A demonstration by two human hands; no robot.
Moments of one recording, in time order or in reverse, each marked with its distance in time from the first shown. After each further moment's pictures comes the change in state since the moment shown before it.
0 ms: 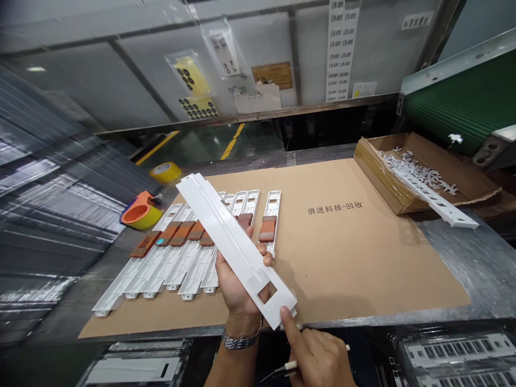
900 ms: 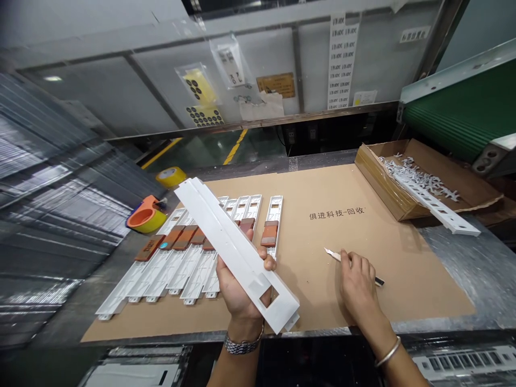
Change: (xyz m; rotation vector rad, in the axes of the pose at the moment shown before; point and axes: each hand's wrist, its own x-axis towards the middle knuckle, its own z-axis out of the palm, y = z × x) left_hand 0.001 -0.001 0.002 -0.013 -0.071 0.078; right_hand 0.023 0.121 -0.016 -0.553 -0.123 0.449
